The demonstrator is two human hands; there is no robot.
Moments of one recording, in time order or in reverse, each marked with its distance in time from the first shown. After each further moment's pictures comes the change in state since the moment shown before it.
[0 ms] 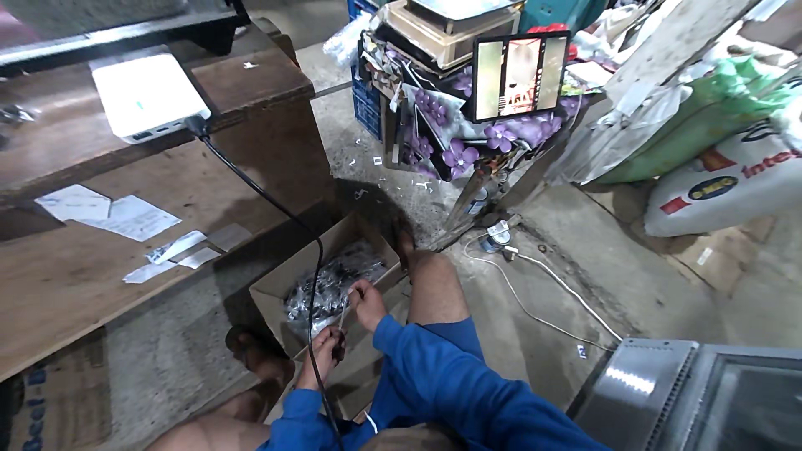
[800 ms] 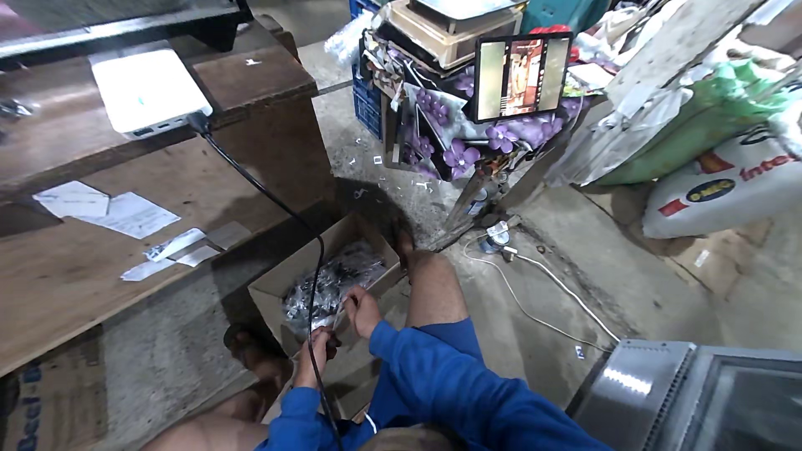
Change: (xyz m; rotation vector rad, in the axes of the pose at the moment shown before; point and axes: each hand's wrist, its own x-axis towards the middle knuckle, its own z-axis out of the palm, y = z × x) left_hand 0.008 -0.009 -0.004 0.032 0.219 0.004; right_hand -0.007 0.003 0.011 -0.129 -0.062 -0.001
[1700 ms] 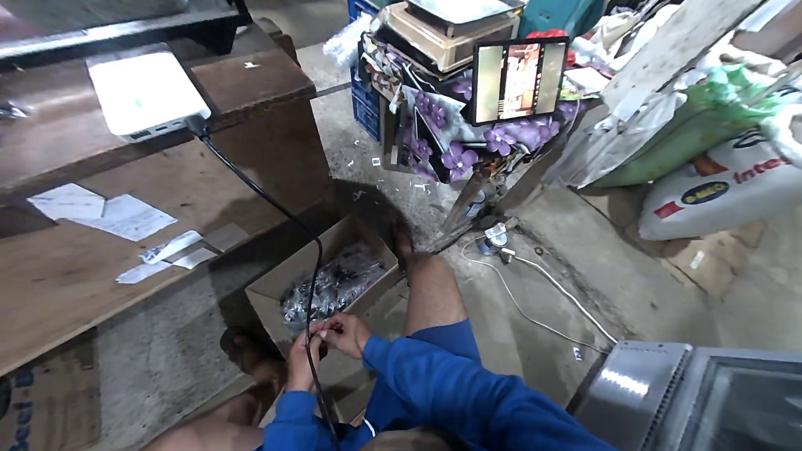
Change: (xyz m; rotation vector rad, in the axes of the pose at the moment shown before) left_hand 0.005 -0.004 -0.010 -0.059 0.049 0.139; right_hand -0.006 0.026 0.030 -0.056 -0.304 -0.065
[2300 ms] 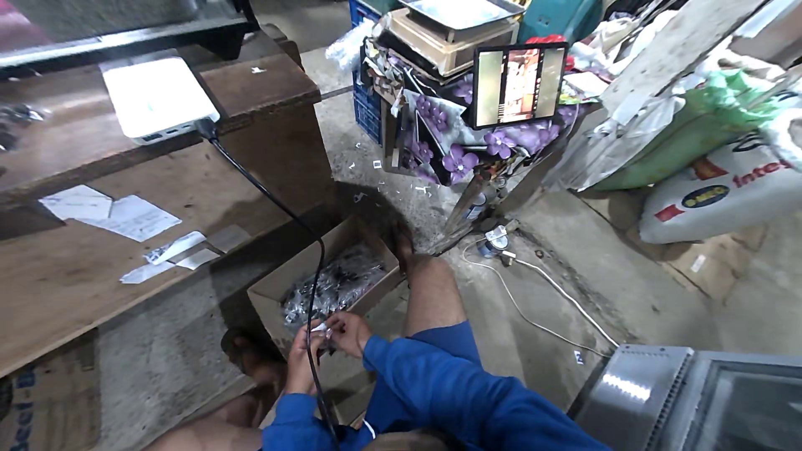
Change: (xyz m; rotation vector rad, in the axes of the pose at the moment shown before) left_hand -0.003 0.007 -0.001 -0.199 -0.028 0.026; right_hand 0.004 0.000 0.001 -0.015 0.024 0.042
